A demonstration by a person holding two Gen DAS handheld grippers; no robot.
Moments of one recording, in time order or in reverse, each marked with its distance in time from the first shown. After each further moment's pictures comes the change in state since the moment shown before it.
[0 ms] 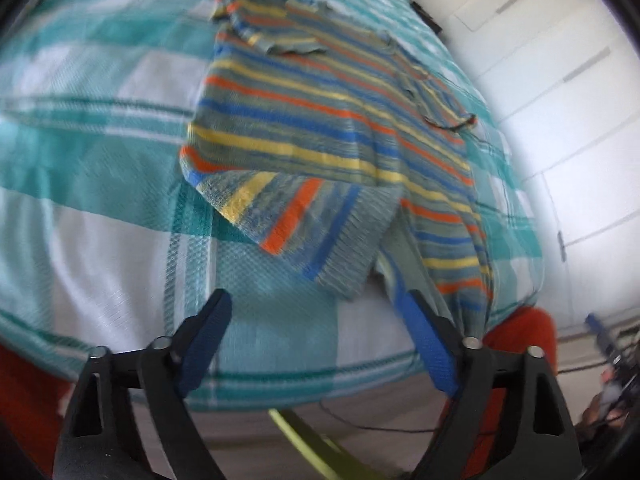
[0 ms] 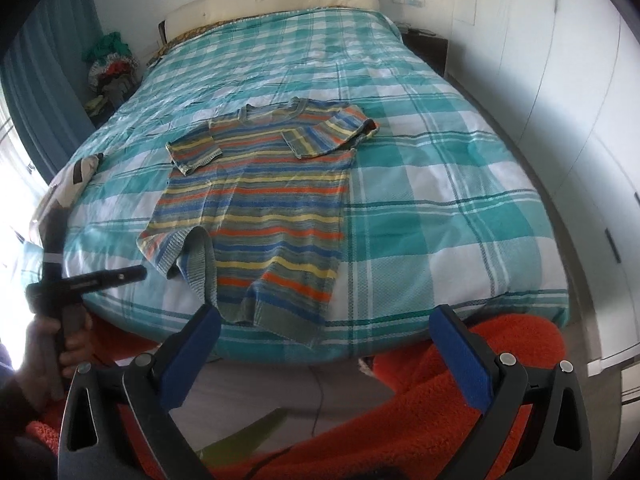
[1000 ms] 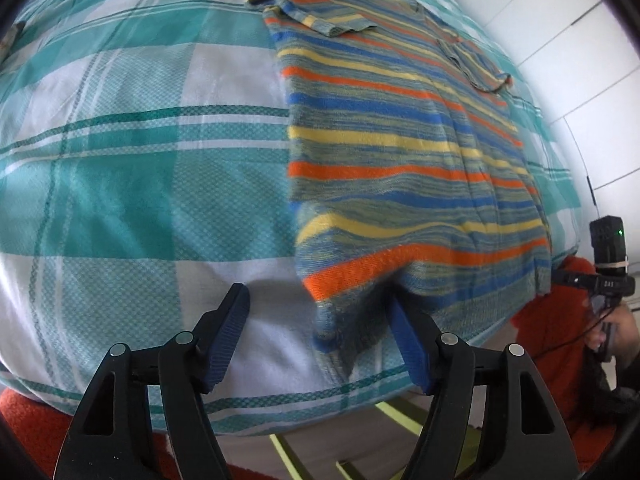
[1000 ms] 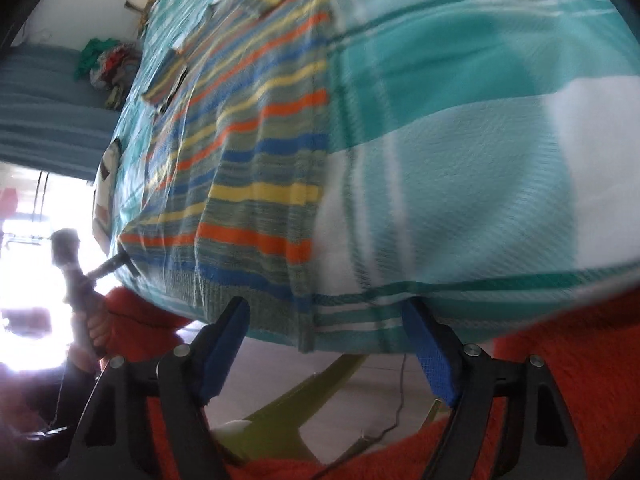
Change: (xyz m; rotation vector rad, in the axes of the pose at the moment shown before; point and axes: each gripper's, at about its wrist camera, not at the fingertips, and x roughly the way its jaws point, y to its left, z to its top) left arm -0.005 0.040 0.025 0.200 0.123 0.137; right arm 0.185 -0.049 -0.012 0.181 0.493 0.442
